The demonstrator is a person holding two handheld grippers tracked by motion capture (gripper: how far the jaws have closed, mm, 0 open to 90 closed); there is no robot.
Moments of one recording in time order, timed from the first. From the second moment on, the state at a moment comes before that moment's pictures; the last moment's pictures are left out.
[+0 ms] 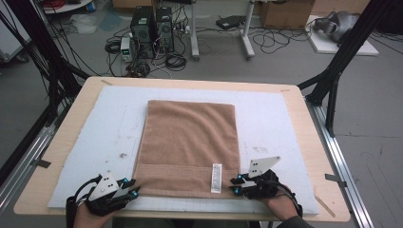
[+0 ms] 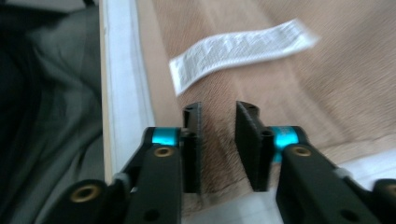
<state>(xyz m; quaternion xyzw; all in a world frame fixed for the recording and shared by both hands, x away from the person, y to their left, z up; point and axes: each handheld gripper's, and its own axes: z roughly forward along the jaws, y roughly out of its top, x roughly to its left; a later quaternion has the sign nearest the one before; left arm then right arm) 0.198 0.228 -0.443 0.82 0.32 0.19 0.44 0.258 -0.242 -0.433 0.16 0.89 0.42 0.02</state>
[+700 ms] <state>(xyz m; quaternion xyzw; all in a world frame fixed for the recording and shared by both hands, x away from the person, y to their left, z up) 0.227 0.232 -0.444 0.81 0.35 0.17 0.43 0.291 -0.228 -0.441 0.20 0.89 0.42 0.04</state>
